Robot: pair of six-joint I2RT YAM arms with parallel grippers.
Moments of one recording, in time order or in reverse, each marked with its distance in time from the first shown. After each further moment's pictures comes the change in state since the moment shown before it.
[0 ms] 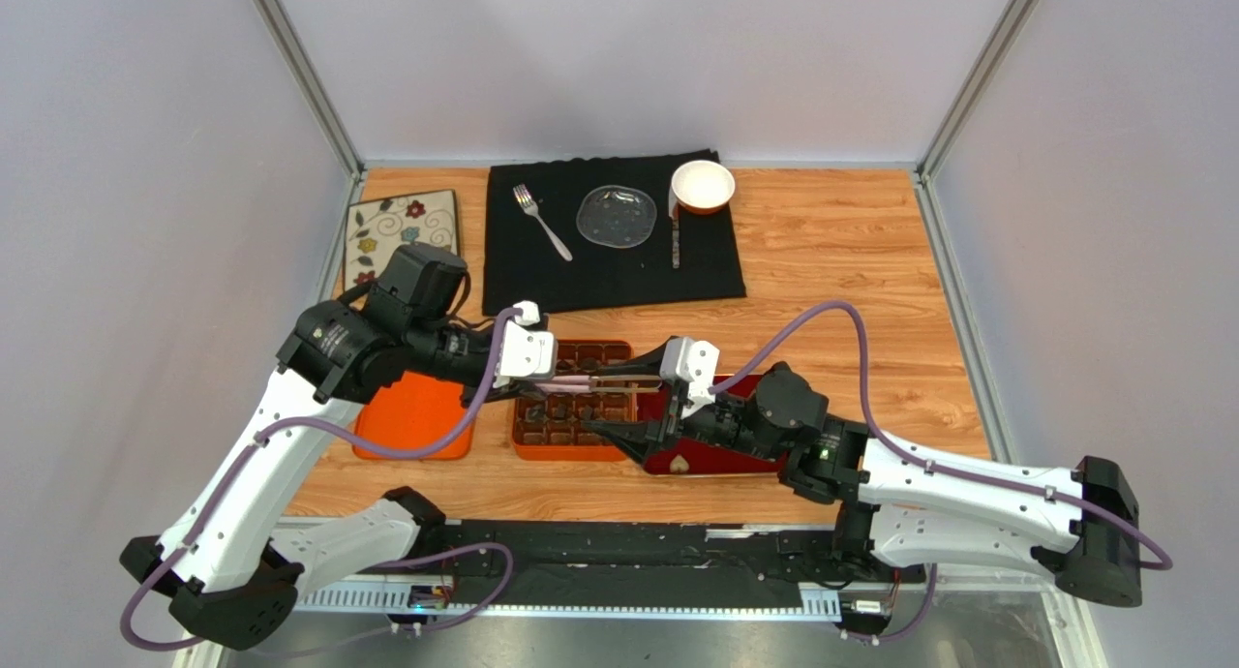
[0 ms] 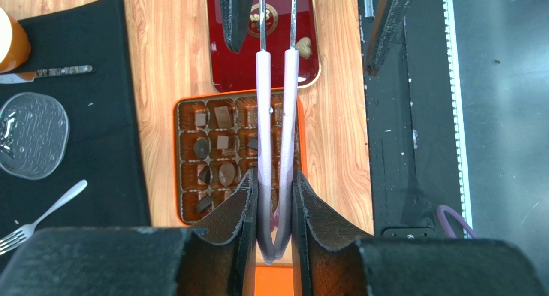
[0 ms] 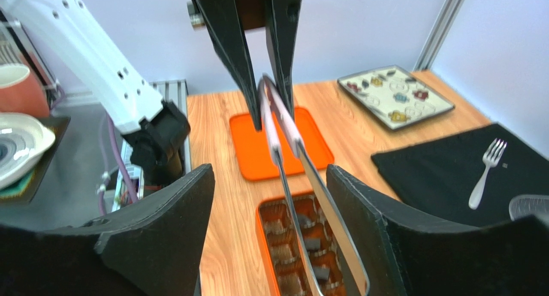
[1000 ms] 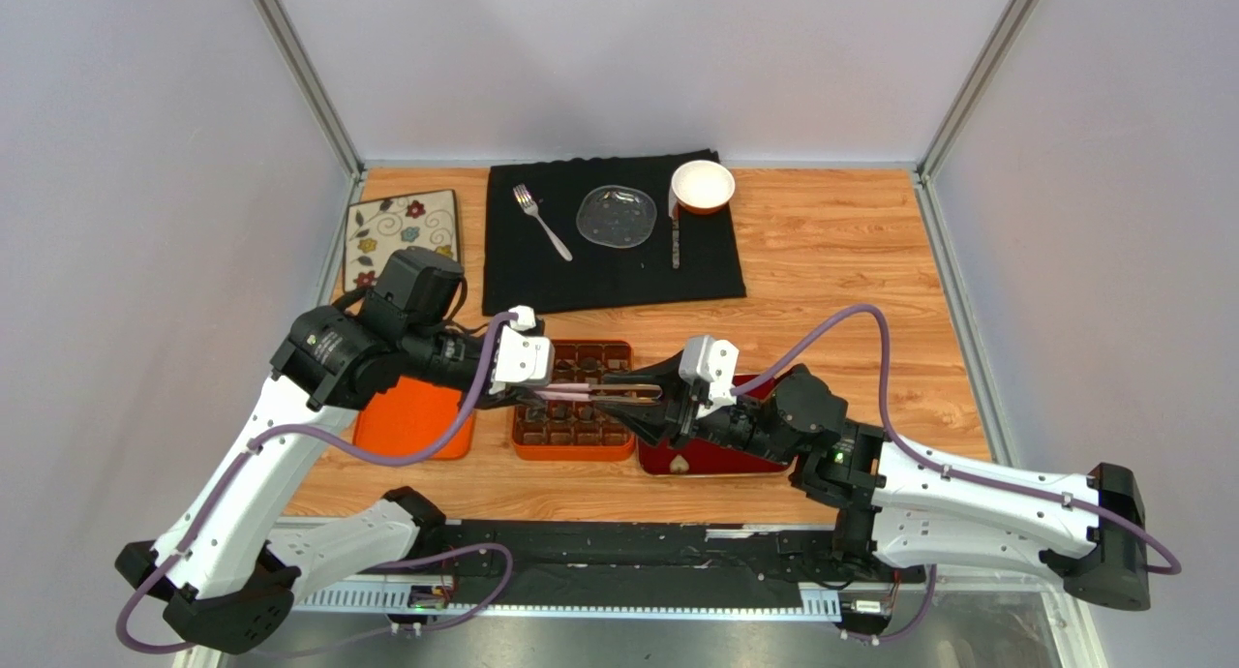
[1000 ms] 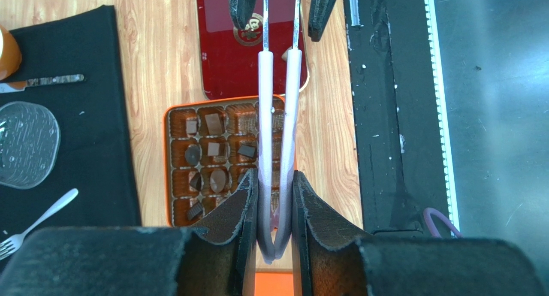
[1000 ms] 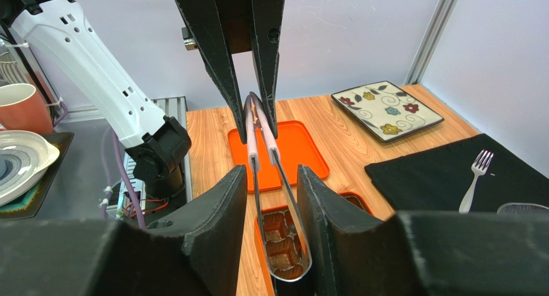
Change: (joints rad) left arm -0.006 -0.020 -0.001 -0.006 0.023 -0.024; right arm 0.019 -0.052 0.005 0.005 0.032 0.002
